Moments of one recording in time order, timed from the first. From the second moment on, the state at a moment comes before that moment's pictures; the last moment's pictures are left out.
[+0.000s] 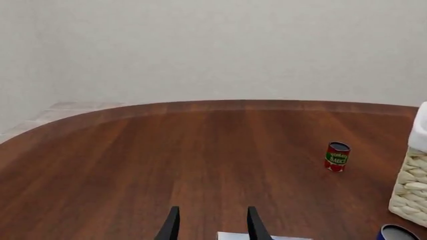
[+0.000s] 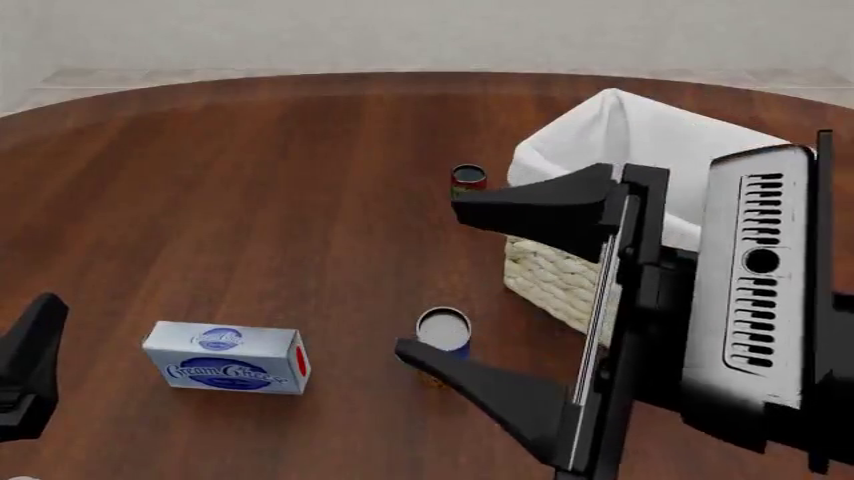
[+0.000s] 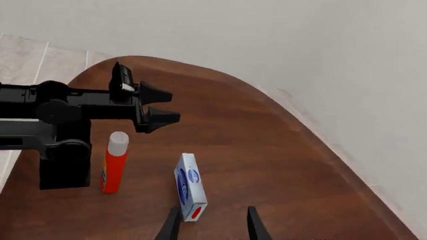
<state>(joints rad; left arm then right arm) 0.00 0.00 0.00 -0.01 -0.01 1.15 0.88 -0.59 -0.11 -0.39</state>
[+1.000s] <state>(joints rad) 0.01 0.01 0.00 -0.01 -0.02 1.15 1.18 -0.66 -0.17 -0.36</state>
